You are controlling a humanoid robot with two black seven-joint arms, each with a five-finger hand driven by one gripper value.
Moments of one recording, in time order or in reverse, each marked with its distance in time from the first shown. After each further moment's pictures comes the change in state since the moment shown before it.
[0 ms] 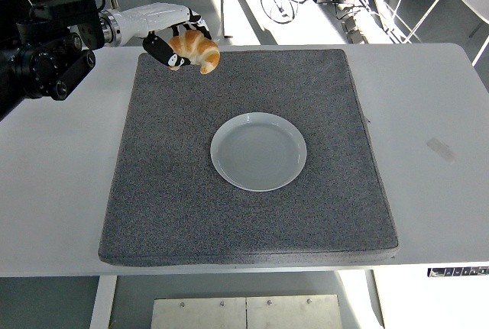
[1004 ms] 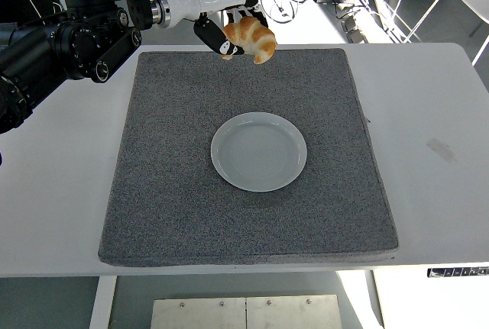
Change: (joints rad) left arm -0.058 -0.120 0.003 -0.021 -0.065 -0.046 0.001; right arm 0.010 0.000 0.002 0.002 0.000 0.002 0.000
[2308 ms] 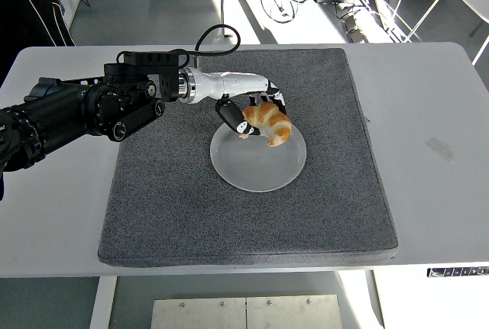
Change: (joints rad) left arm 0.133 0.000 0.088 -0.223 -0.009 0.034 0.000; right arm -0.001 0.000 -0.001 0.000 0.000 0.000 0.000
